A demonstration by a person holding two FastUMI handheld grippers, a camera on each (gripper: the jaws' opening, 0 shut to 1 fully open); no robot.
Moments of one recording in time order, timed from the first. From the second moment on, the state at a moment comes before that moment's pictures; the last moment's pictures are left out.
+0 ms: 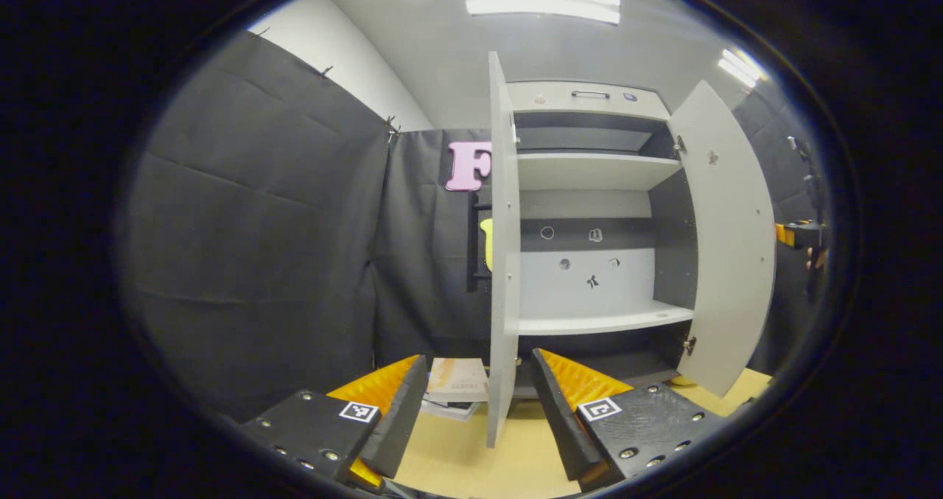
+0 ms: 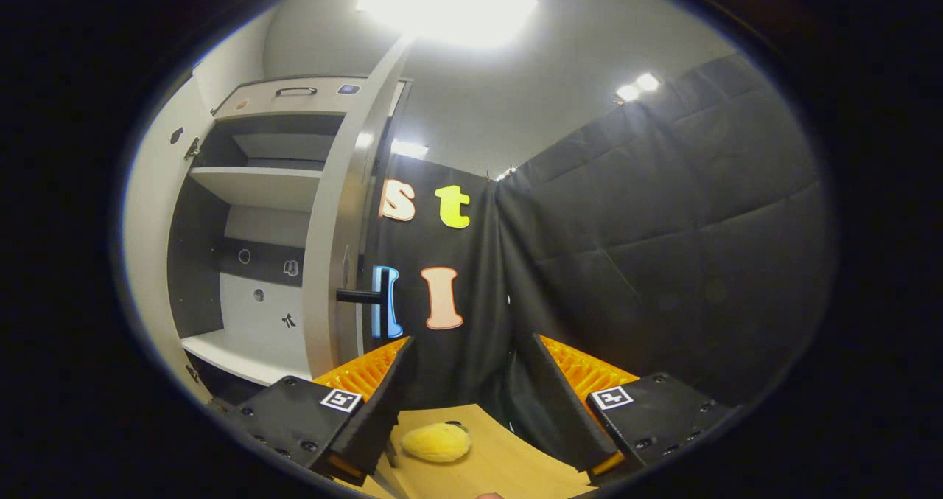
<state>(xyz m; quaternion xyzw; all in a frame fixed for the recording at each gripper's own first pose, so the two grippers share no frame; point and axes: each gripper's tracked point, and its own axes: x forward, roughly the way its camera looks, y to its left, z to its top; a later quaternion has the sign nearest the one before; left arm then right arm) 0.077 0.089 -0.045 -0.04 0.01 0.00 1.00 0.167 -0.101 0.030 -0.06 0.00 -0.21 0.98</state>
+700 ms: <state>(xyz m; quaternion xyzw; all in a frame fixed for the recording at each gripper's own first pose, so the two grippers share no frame) 0.112 0.151 -0.071 -0.06 0.02 0.00 1.00 0.169 -0.006 0.037 -0.08 -0.01 -0.16 0.98</state>
